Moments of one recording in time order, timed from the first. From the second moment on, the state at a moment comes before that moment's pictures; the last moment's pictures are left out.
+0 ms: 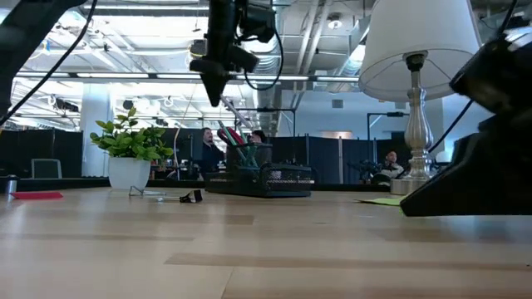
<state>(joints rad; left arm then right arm) 0.40 1.97 1.97 -1.47 -0.46 0.51 0.78 1.97 0.69 0.32 0.94 0.79</state>
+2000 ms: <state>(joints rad) 0.28 2.22 1.94 -1.41 -0.92 0.93 0.56 1.96 0.69 0.27 0.90 0.75</state>
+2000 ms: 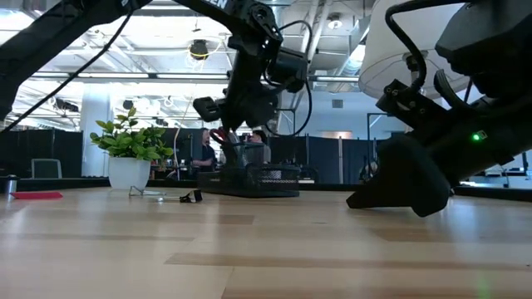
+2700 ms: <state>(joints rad) 0.21 2.00 2.23 -1.57 -0.48 0.42 0.68 1.96 0.69 0.27 0.89 0.81</state>
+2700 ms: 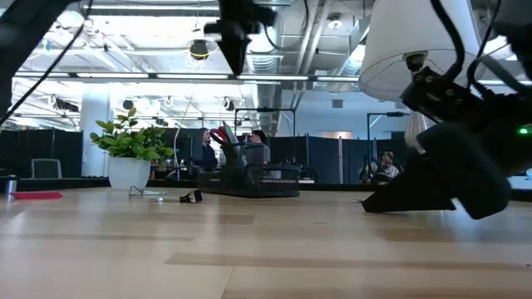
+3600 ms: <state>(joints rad) 0.11 1.31 1.79 -1.41 -0.17 0.08 0.73 1.96 0.69 0.28 0.88 0.89</state>
